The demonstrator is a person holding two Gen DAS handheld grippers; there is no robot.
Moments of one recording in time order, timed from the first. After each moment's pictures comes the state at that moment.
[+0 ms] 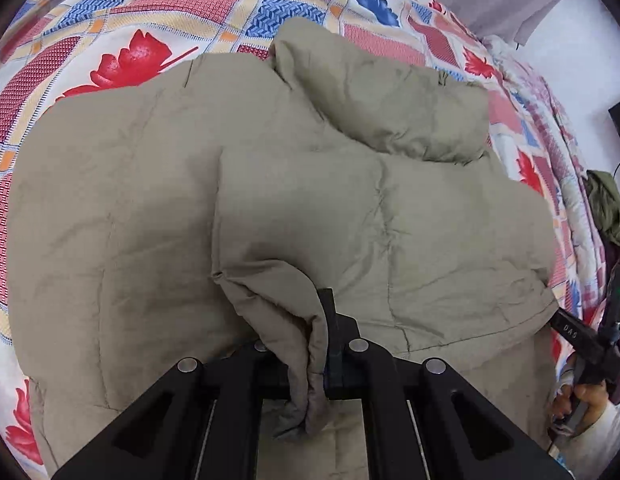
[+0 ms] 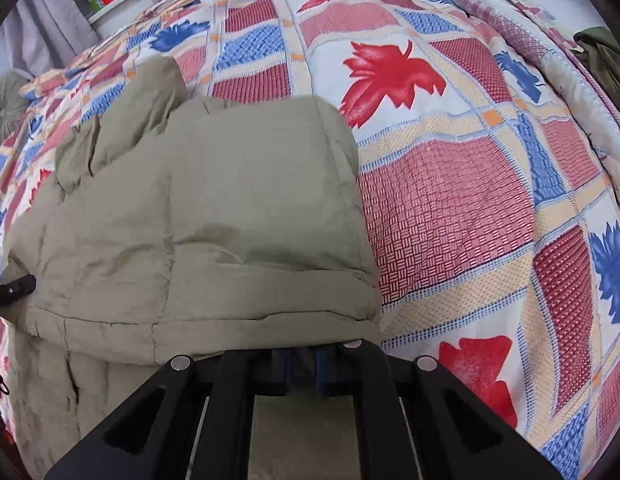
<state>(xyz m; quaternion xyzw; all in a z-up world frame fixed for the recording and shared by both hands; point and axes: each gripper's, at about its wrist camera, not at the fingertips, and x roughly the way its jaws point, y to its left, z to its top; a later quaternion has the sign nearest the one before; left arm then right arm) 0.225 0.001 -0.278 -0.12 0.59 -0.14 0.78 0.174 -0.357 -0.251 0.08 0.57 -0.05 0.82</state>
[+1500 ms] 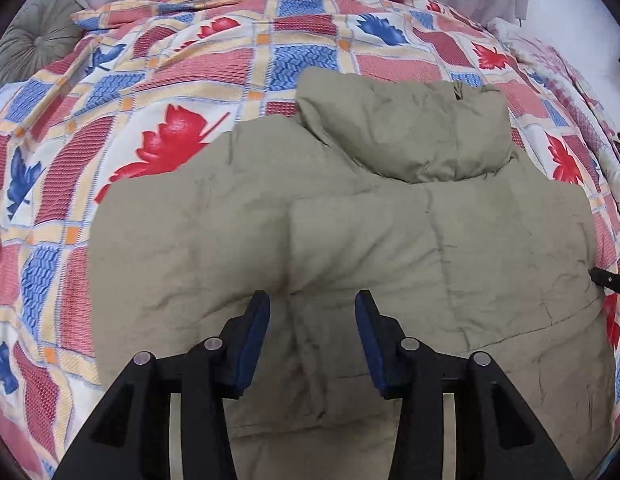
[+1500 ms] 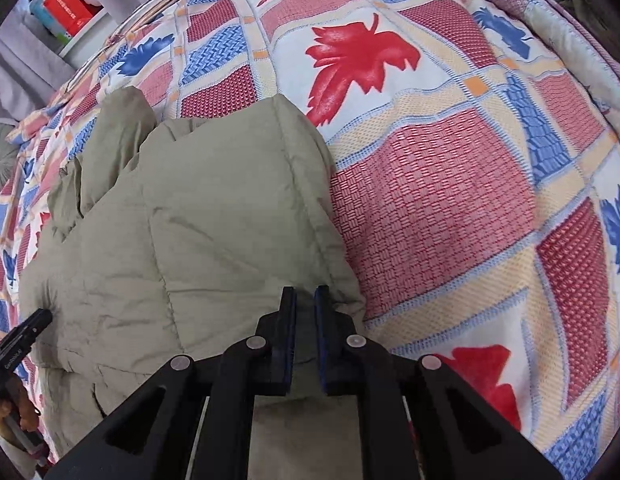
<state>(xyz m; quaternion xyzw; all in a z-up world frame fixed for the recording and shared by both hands) 0.225 0.011 -0.242 0.00 0.55 -0.07 0.83 0.185 -0.387 -0.247 0.16 0.58 -0.07 0.80</state>
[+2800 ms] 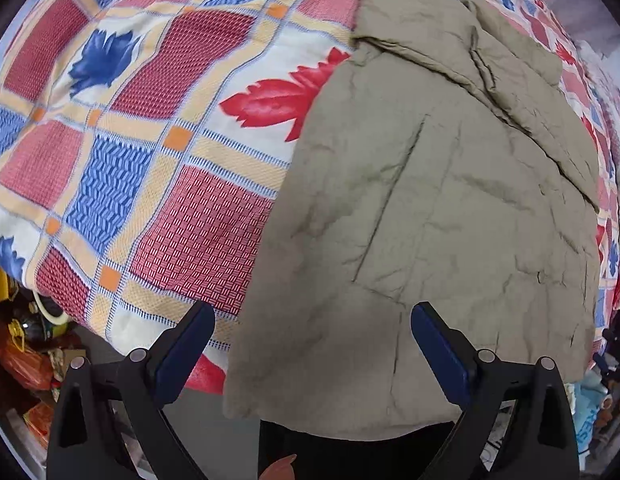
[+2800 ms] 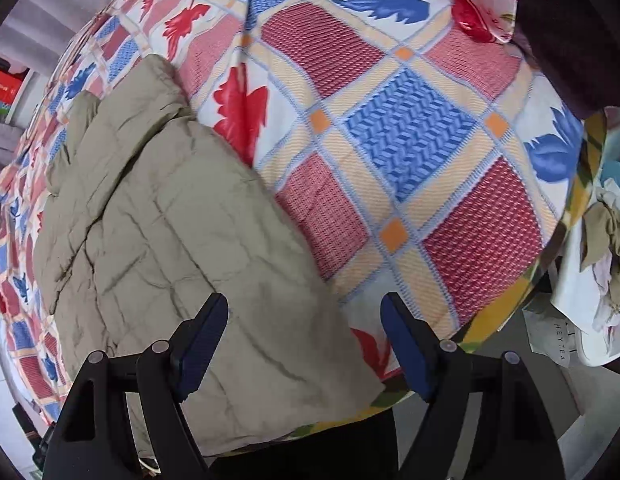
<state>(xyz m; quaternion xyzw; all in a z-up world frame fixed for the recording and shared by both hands) -0.032 0.178 -0.231 -0.14 0.69 0.03 0.71 -0.084 -0.419 -0.191 0.29 0.61 -0.20 0.71</state>
